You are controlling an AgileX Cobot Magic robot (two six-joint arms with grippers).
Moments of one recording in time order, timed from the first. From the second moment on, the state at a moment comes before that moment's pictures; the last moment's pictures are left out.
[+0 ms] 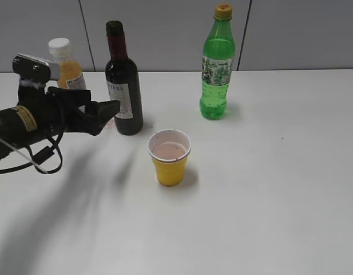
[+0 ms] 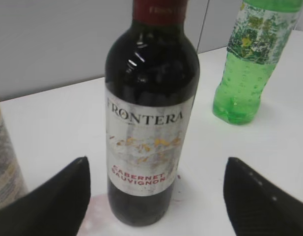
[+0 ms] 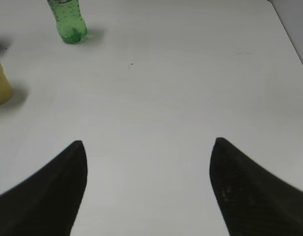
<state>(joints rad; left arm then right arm) -0.25 1.88 -0.67 0.36 -0.88 -0.14 0.04 0.00 -0.50 0.07 1.05 -0.04</state>
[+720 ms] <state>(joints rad) -0.28 2.09 -0.86 0.31 -0.88 -0.13 0.04 0.00 -0.50 0.07 1.05 -0.04</state>
